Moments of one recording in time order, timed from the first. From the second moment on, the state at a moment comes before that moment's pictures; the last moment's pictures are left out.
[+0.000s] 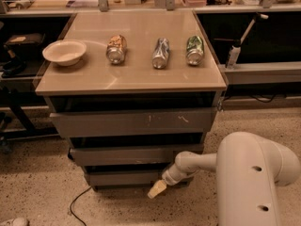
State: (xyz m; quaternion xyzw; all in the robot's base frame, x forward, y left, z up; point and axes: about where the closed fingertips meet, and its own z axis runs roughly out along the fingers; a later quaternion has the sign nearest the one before) arm 0.557 -0.046 0.245 -0.43 0.86 0.21 0.15
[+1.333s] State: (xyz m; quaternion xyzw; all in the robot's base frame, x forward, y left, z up) arm 0.572 -0.038 0.197 -0.46 0.86 0.21 0.12
